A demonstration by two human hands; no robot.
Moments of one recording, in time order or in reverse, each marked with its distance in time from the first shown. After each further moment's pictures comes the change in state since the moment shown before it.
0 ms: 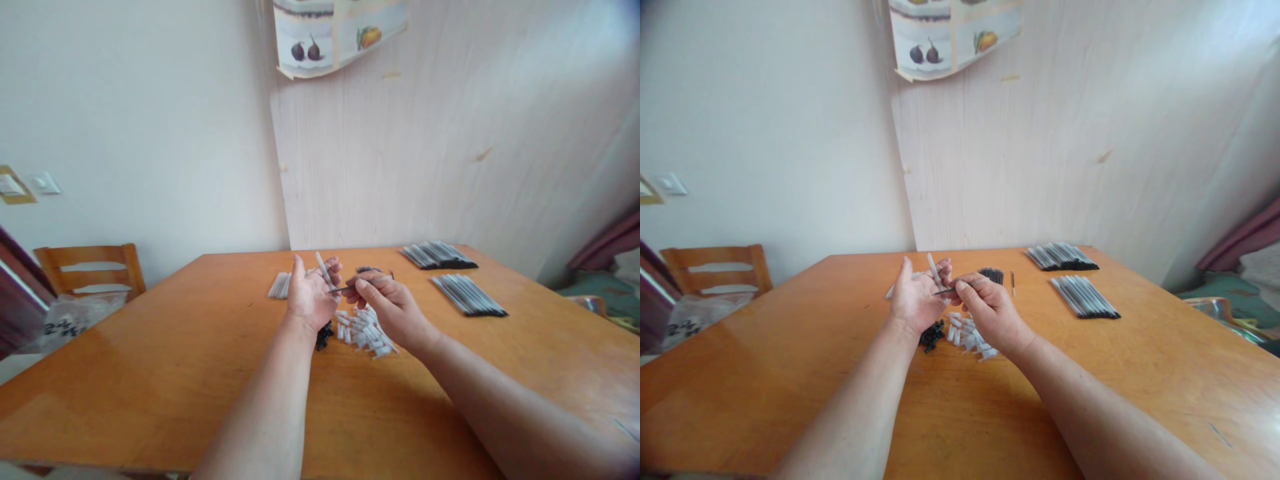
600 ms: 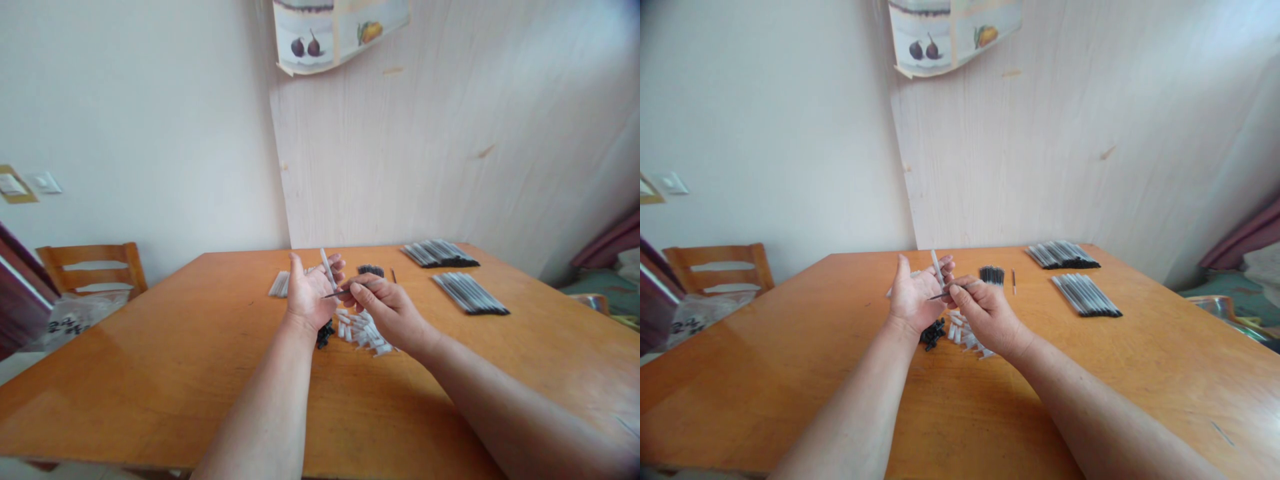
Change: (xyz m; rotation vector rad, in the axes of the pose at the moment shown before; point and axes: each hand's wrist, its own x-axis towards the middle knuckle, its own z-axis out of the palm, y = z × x) left_hand -0.006 0.000 0.008 0.099 -0.011 0.017; right_hand -0.002 -0.005 0.006 -0.058 -0.071 -0.040
